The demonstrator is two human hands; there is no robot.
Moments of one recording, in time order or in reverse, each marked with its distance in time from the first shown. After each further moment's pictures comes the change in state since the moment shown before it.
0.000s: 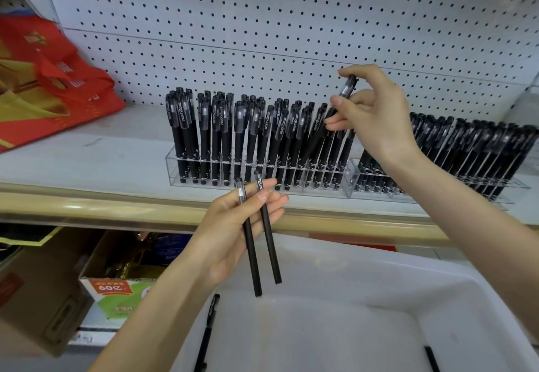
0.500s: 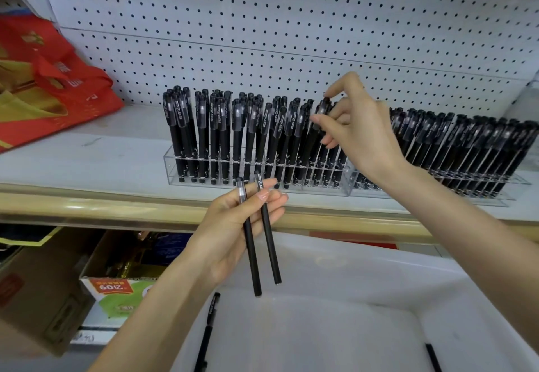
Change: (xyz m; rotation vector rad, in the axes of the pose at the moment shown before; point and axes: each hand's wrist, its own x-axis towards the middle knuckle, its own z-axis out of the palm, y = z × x) left_hand 0.001 -0.002 0.000 0.013 0.002 -0.011; right_hand -0.012 0.006 0.009 -0.324 -0.087 -0.132
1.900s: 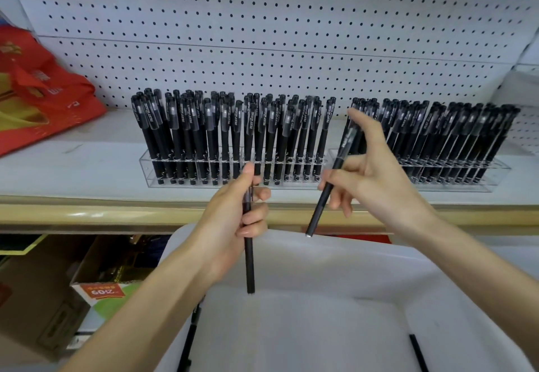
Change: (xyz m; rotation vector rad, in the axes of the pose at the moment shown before) left_hand -0.004 -0.001 0.043 0.143 0.042 -0.065; right_hand -0.072 0.002 -0.034 0.546 -0.196 0.402
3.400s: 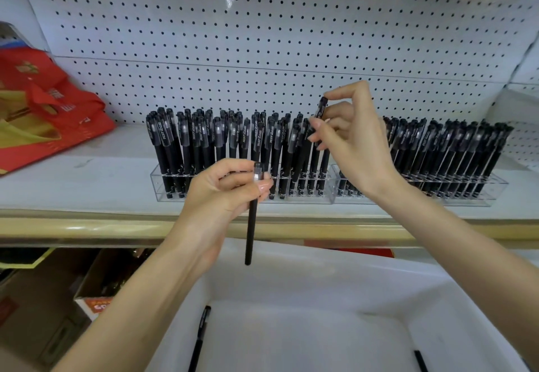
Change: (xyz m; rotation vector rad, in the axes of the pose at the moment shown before) left_hand -0.009 0.033 -0.007 0.154 0.021 0.305; right_hand 0.053 -0.021 0.009 -0.249 0.245 -0.464
